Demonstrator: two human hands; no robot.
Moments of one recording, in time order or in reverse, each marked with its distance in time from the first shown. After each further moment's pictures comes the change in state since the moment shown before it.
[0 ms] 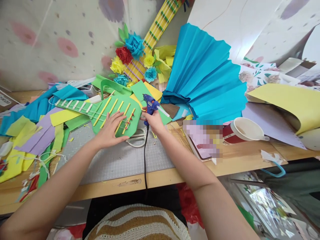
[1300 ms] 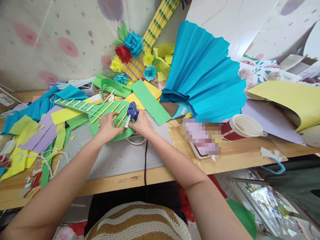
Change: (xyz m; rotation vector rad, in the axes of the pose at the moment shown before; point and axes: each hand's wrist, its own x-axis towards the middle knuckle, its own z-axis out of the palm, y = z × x) left_hand 0.011 0.013 0.009 -0.016 0.169 -0.543; right_hand -0.023 0.007 0.030 -0.855 -0.056 -0.070
